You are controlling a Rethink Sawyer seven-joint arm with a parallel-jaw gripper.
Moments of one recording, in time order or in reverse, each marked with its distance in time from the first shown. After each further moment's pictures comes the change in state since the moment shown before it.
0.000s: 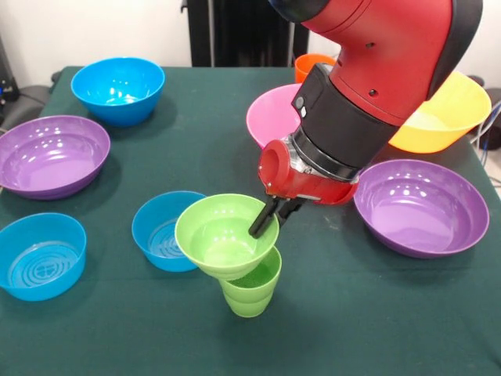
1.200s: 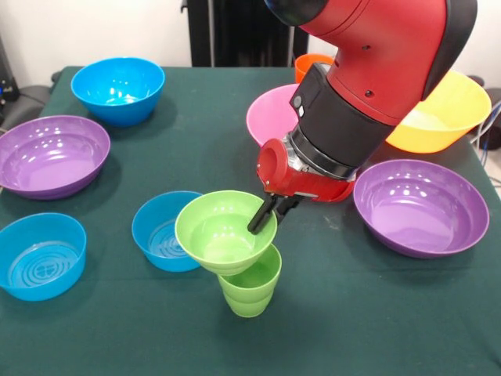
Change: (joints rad) arm 0.000 -0.002 0.000 0.017 0.000 0.000 0.000
